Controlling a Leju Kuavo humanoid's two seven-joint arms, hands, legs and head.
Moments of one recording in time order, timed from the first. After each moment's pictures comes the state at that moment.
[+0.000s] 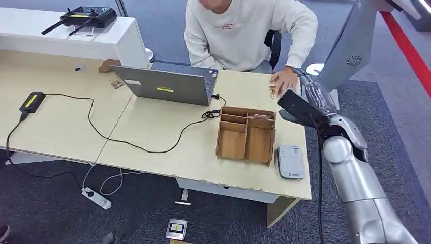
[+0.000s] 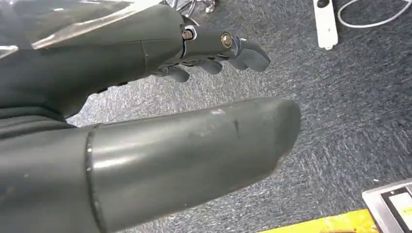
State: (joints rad) left arm -0.19 0.17 -0.88 -0.27 0.07 0.42 -0.08; right arm -0.73 -0.11 0.41 -1.07 0.74 -0.06 -0.05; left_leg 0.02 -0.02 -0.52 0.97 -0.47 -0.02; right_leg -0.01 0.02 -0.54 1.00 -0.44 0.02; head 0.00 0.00
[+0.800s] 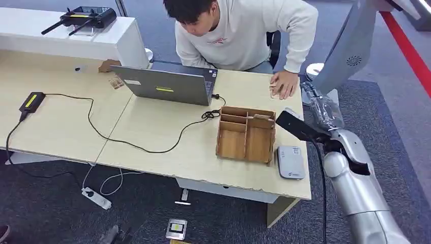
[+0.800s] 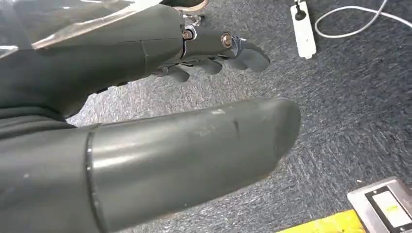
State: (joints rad) left arm -0.23 0.16 -0.88 -0.27 -0.01 0.41 -0.05; right arm -0.69 -0.14 0.42 -1.02 0.99 -0.17 -0.06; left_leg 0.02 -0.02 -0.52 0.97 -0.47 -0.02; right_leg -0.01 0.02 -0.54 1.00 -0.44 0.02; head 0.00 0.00
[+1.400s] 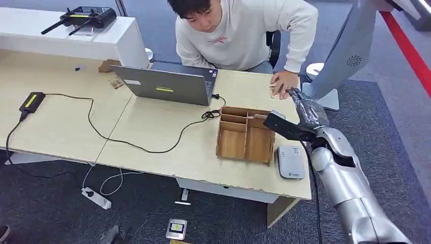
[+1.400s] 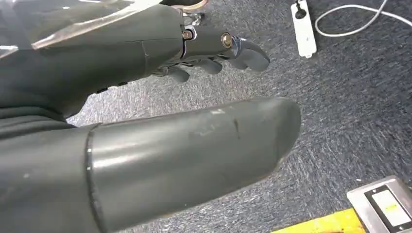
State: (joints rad) left arm -0.23 0.16 -0.88 -0.27 0.00 0.41 -0.05; right arm -0.77 -0.07 0.45 -0.80 1.02 -0.18 -0.10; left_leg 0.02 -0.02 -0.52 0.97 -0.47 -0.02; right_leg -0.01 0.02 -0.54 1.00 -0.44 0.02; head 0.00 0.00
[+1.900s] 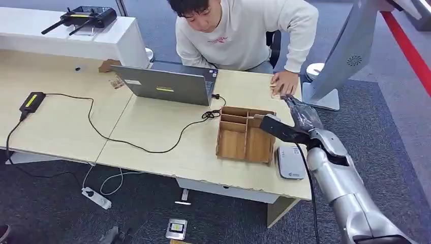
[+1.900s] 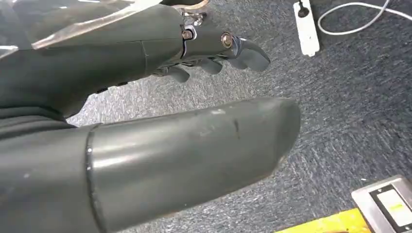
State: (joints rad) left arm -0.23 0.16 -0.88 -0.27 -0.02 0.40 -0.04; right arm -0.80 -0.05 0.47 -0.68 1.01 -0.19 -0.10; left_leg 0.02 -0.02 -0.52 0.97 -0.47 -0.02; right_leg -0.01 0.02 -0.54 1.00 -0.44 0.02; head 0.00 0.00
